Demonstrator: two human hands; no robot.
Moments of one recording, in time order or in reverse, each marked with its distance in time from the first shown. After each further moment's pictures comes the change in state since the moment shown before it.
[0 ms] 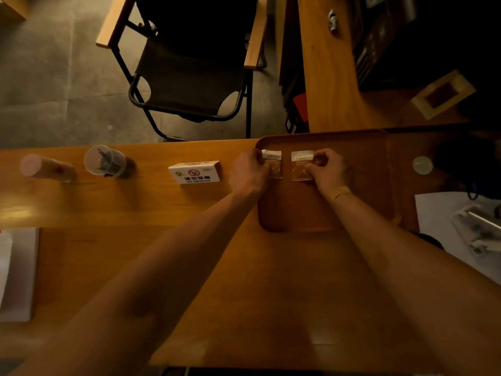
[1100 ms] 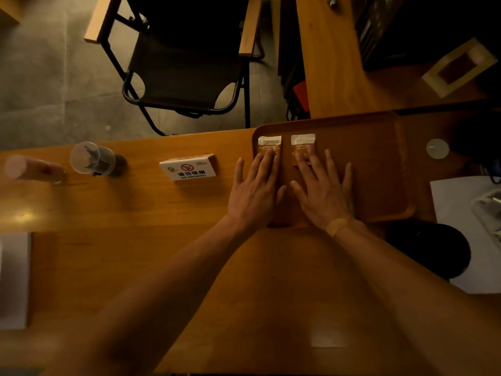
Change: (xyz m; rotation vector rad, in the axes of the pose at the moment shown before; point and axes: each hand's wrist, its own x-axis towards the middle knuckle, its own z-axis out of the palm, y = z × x) left_hand -0.038 -0.045 0.020 0.904 -0.086 0.578; right_hand -0.040 0.053 0.017 -0.819 -0.120 -0.451
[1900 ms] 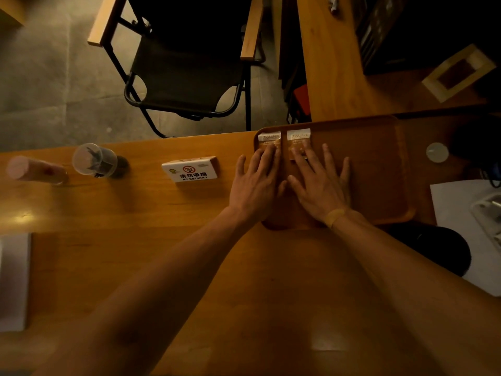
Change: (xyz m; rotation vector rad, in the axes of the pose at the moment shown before) left_hand 0.017 -0.007 -0.004 -0.028 -0.010 0.003; right_hand 0.019 -0.002 -0.003 0.002 0.014 -0.030
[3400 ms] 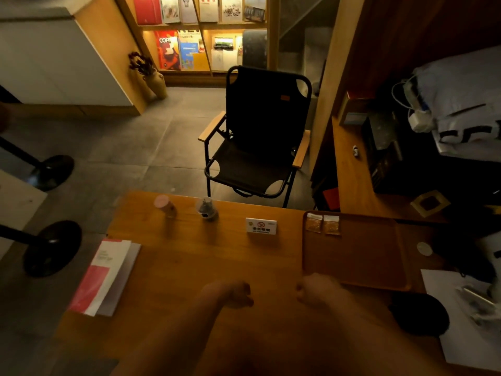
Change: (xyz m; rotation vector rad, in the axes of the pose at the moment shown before) left_hand -0.212 -0.092 -0.093 -0.443 -0.762 -0.335; right_hand -0.114 -0.133 -0.086 -0.195 -0.673 -0.159
